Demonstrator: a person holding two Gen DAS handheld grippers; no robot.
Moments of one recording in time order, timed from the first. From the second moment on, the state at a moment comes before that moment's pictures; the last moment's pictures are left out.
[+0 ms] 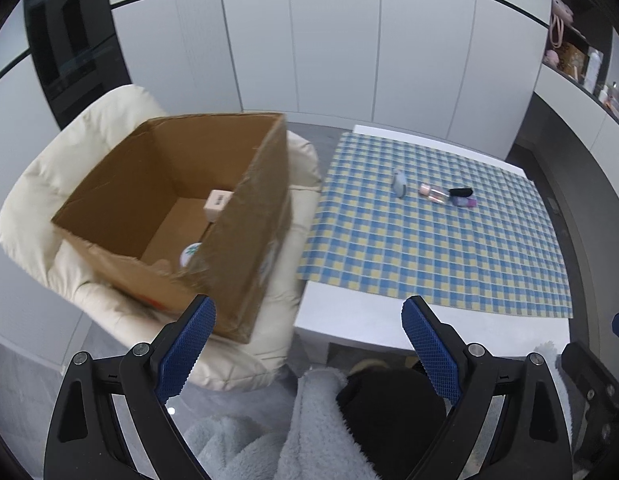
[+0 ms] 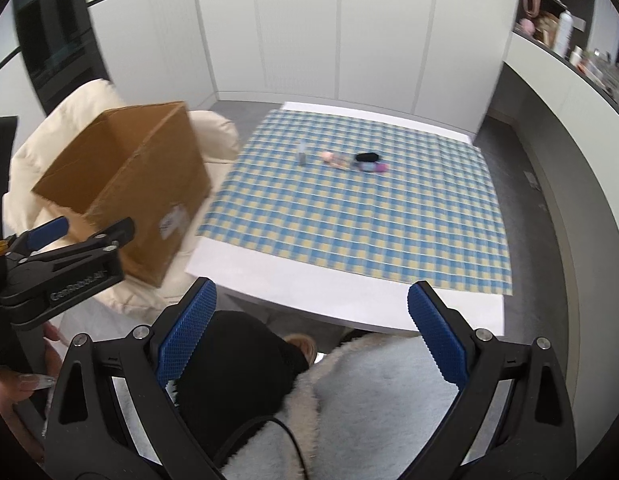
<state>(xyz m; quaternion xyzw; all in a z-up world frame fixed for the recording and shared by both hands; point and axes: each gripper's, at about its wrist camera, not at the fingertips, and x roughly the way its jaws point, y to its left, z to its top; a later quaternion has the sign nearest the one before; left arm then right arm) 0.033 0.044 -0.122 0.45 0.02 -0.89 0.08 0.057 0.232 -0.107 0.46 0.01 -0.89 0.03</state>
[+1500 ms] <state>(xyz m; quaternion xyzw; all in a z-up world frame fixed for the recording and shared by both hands) -0.212 0.093 -0.276 0.53 0.03 -0.84 0.08 -0.218 0.301 -0.249 0.45 -0.01 -0.89 -0.01</state>
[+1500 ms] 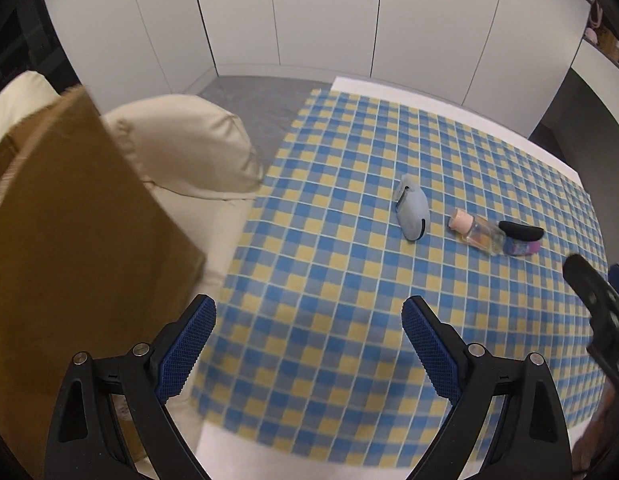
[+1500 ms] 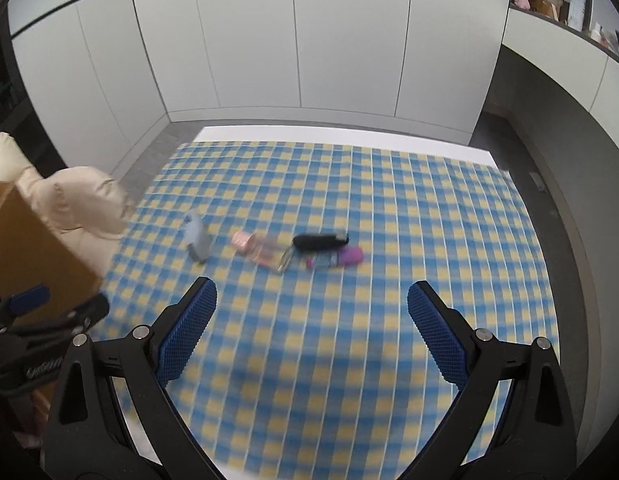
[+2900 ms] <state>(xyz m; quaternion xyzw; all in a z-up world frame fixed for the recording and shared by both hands) -0.292 0.147 -0.325 0.52 0.02 -0.85 0.04 -0.317 0.346 -0.344 0.45 -0.03 -0.89 -0.01</state>
